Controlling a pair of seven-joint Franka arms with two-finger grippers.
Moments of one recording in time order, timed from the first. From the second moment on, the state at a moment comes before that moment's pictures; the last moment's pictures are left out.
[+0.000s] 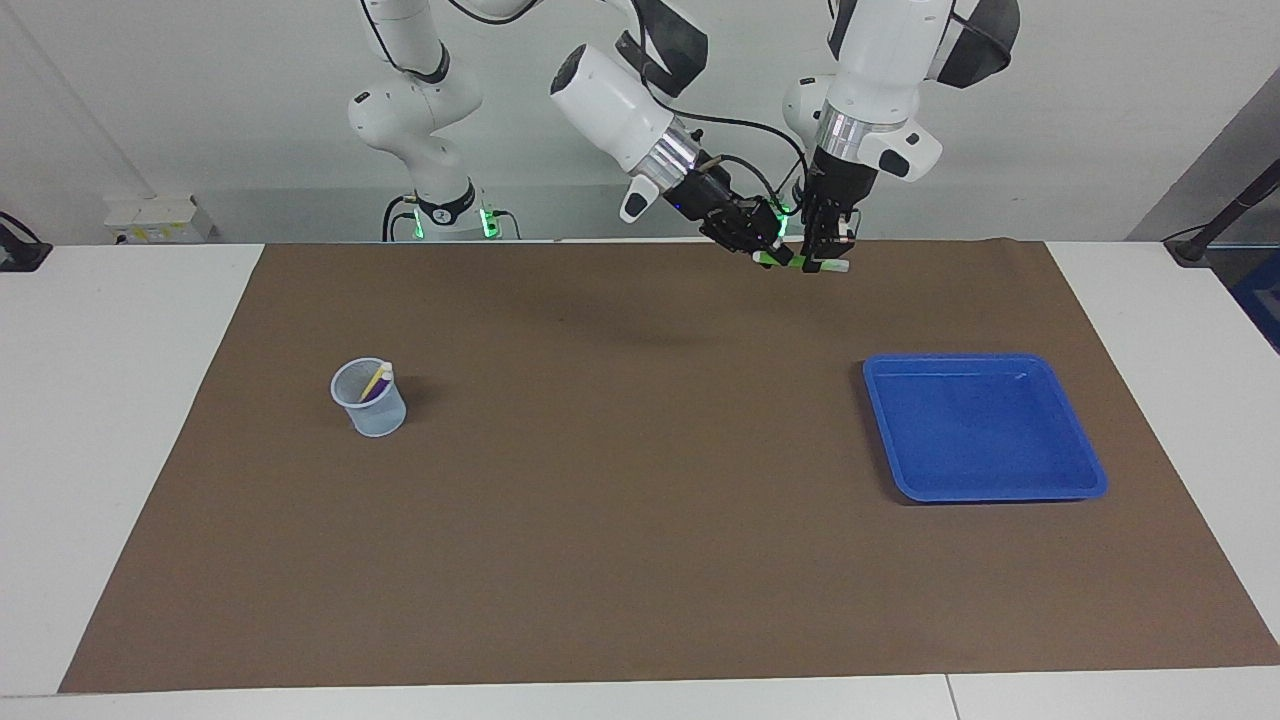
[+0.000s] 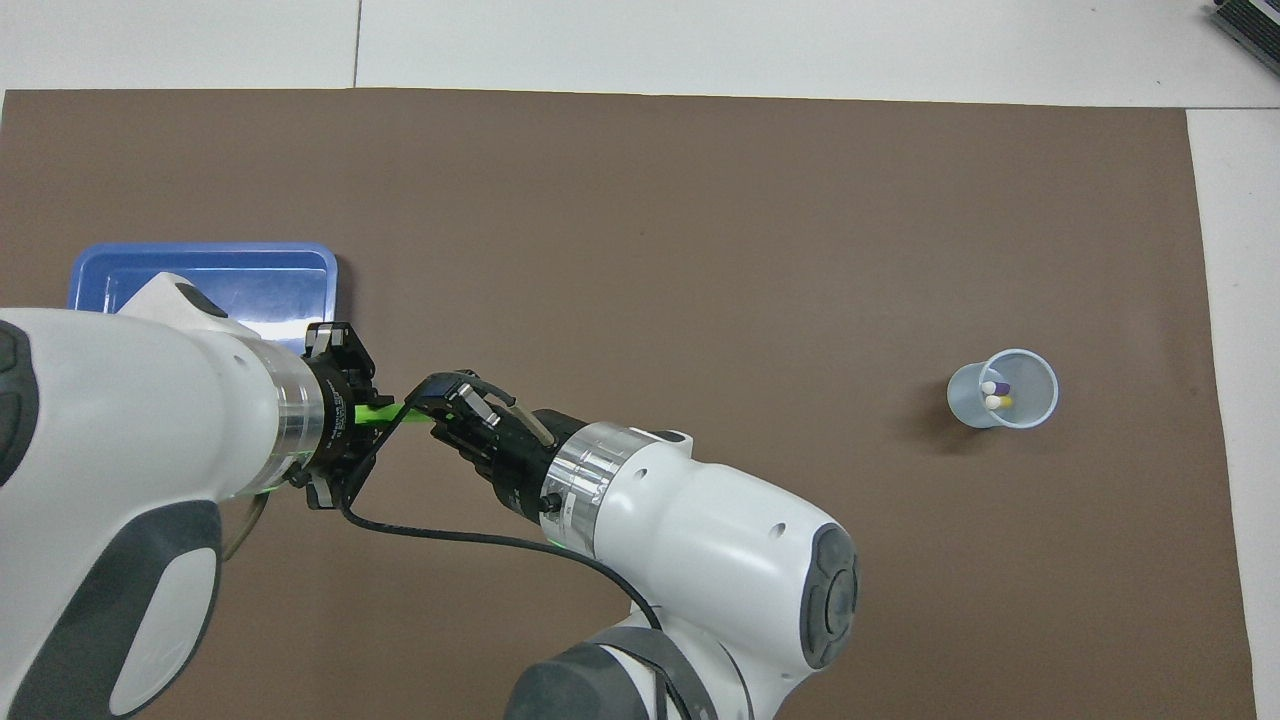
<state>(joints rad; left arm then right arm) -0.08 -0.22 -0.33 -1.93 -0.10 1.83 -1.91 0.66 0.10 0.19 -1.93 0.92 2.84 0.90</state>
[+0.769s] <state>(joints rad) -0.08 -0.23 -0.32 -1.93 -0.10 1.83 -1.94 0.67 0.10 0.19 -1.92 0.92 2.84 0.91</state>
